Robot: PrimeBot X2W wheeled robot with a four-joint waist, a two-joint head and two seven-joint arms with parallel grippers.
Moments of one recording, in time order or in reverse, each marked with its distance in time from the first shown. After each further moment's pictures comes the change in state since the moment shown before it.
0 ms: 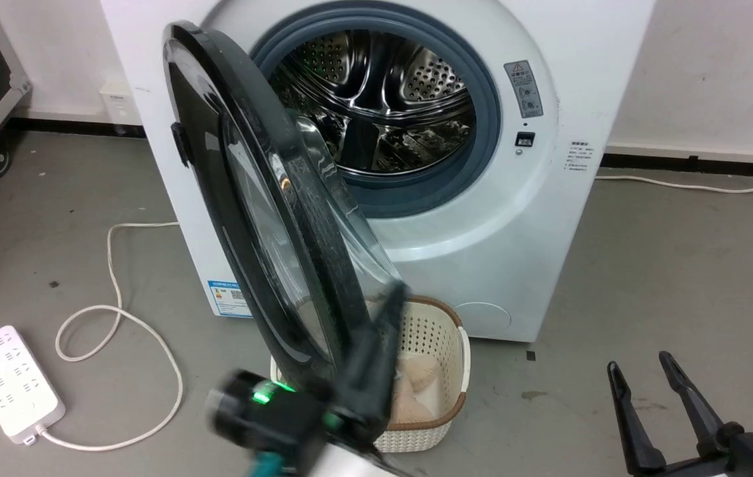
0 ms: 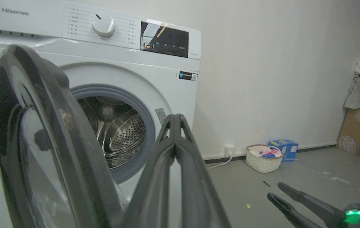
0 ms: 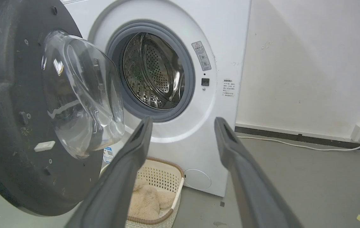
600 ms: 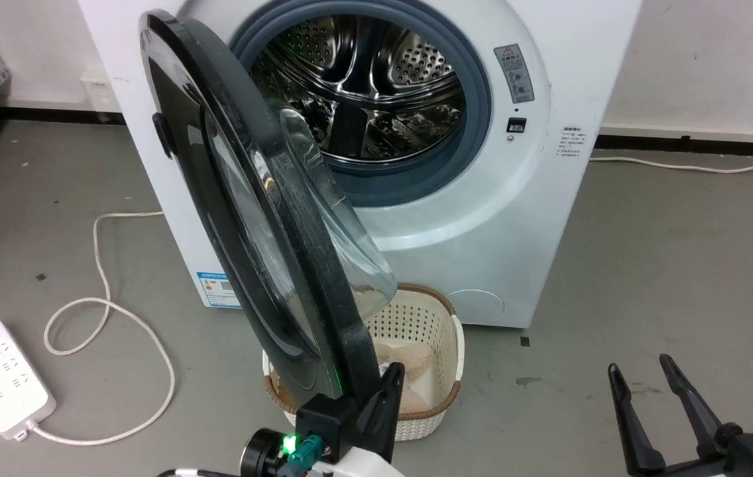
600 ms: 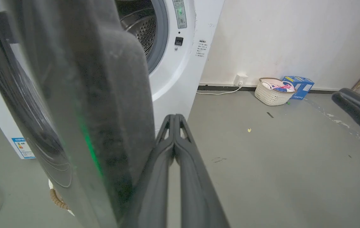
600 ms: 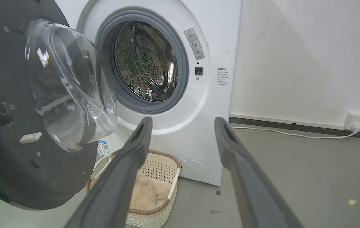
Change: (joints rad) left arm -0.018 0.001 -0.049 0.433 -0.127 0.064 -0.014; right arm -0.001 0.000 0.003 0.015 0.000 0.000 -0.002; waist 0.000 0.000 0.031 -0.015
